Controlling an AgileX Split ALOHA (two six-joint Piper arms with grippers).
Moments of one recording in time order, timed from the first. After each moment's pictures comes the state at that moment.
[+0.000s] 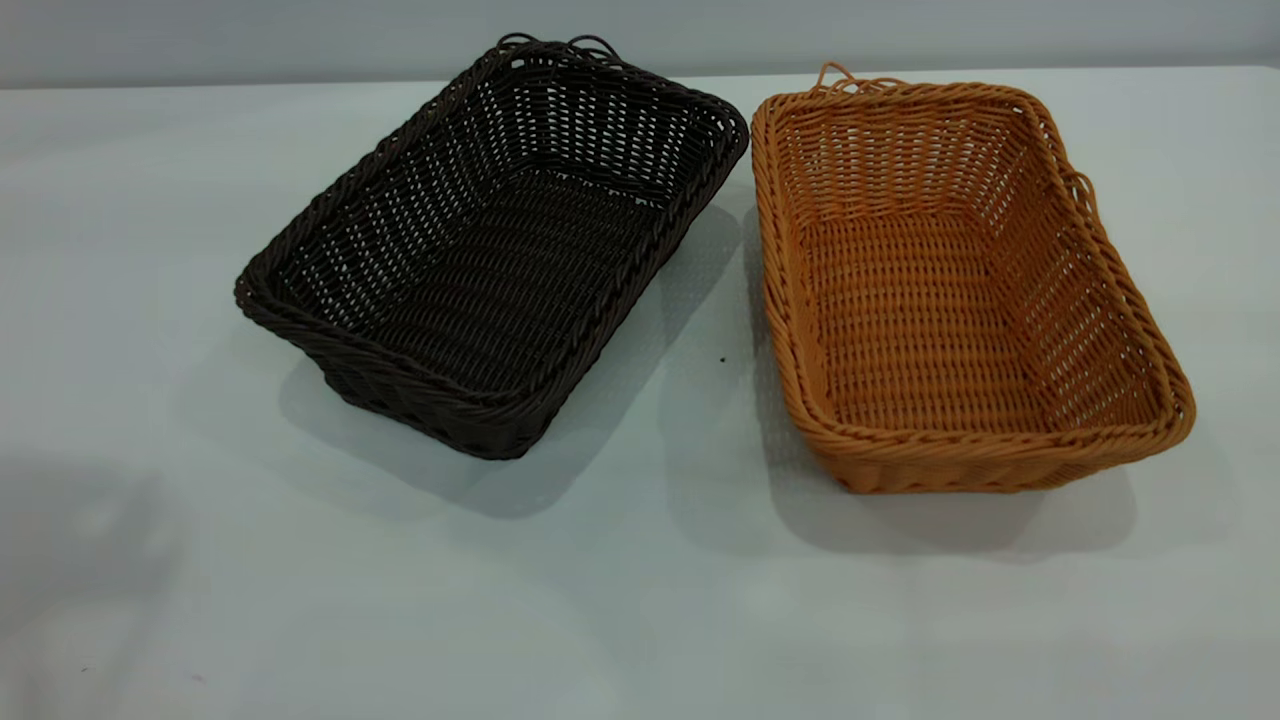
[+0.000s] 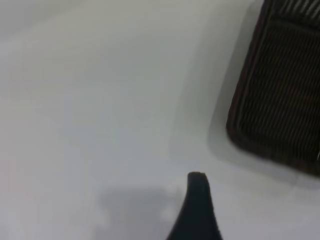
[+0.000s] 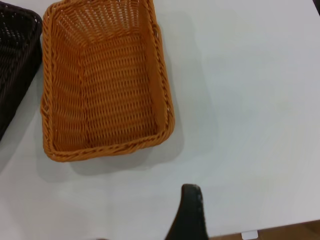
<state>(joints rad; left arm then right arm) -0.01 1.15 -0.92 -0.18 0.61 0.23 -0.09 0.27 -0.58 0.12 1.15 0.06</state>
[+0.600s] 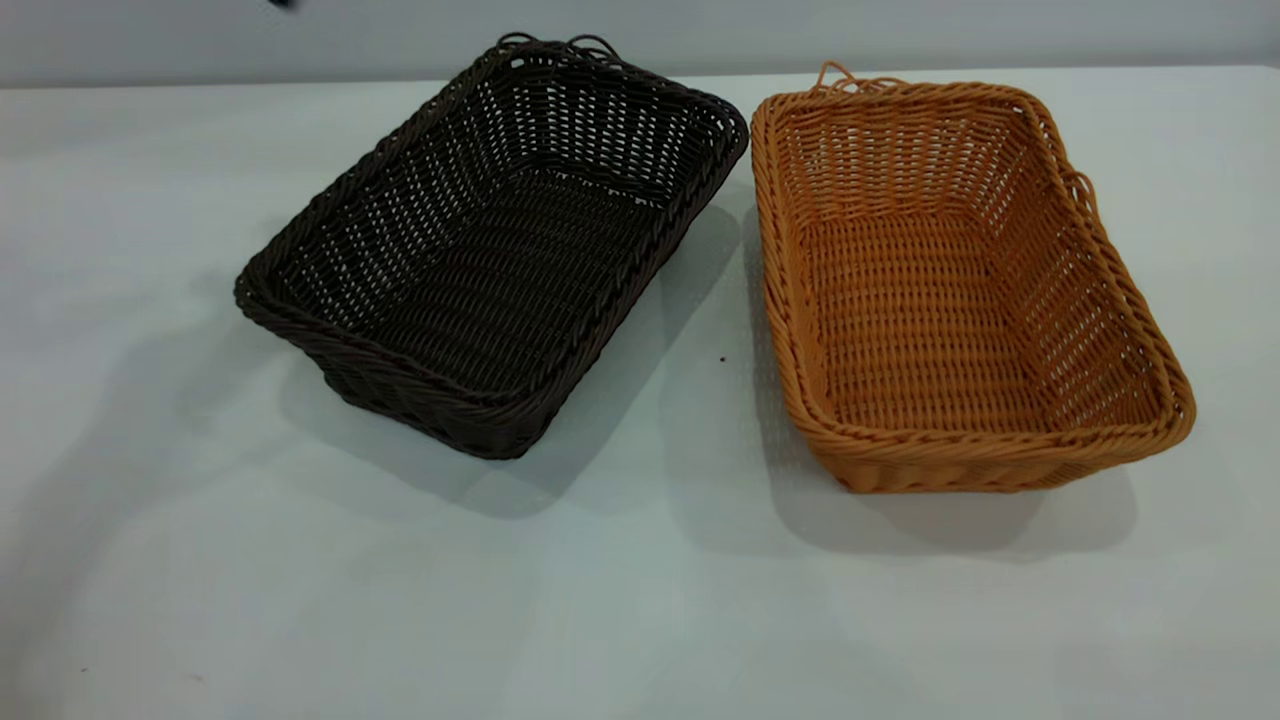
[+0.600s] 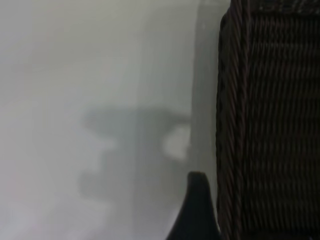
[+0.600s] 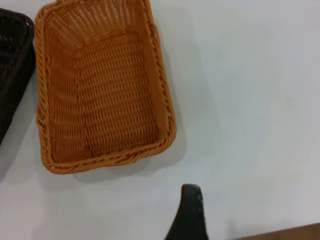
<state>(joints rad) -0.17 1.99 -1.41 -0.29 0.50 0.45 -0.09 0.45 -0.58 0.13 1.03 0.09</state>
